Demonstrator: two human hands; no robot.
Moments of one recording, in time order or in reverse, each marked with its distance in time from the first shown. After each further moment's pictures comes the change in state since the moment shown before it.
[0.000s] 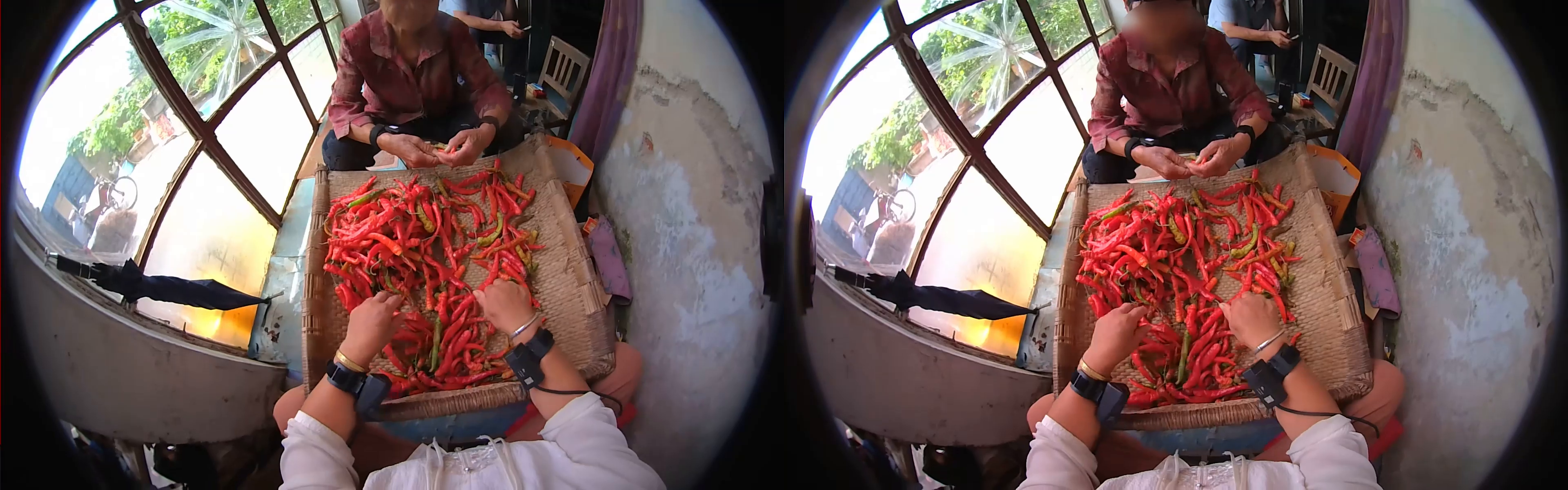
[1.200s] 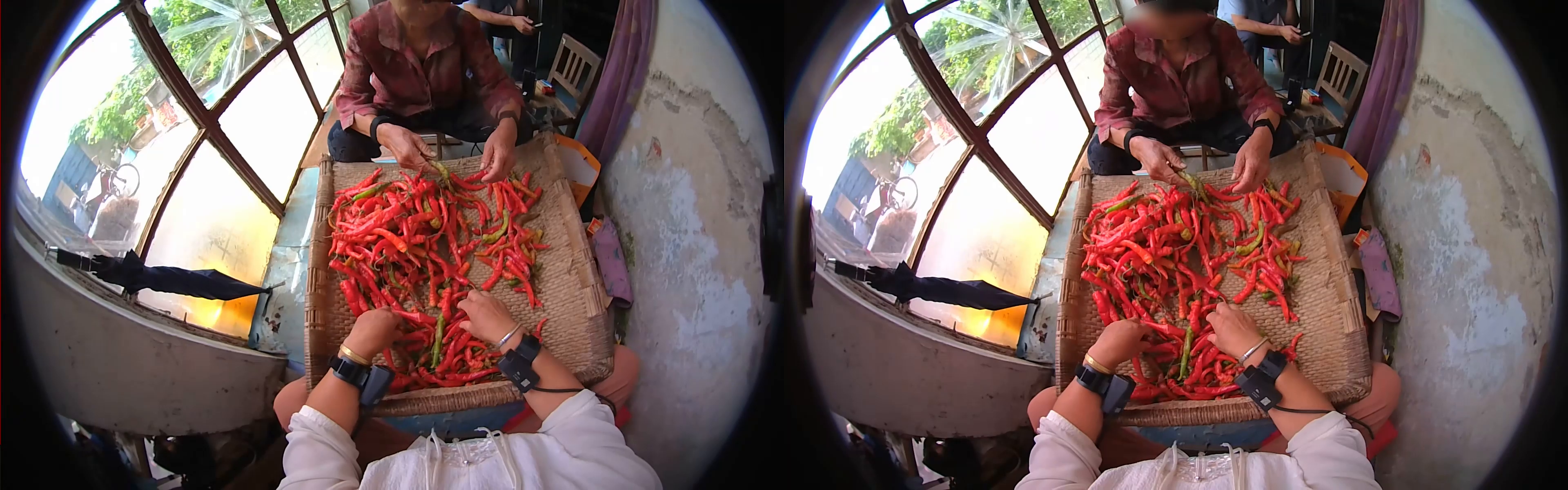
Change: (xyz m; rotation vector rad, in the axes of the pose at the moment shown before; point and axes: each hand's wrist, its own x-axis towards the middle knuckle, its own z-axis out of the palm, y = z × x) left_hand -0.013 -0.029 0.027 0.041 -0.347 0.042; right_hand 0.004 -0.014 0.030 0.159 -0.091 -0.209
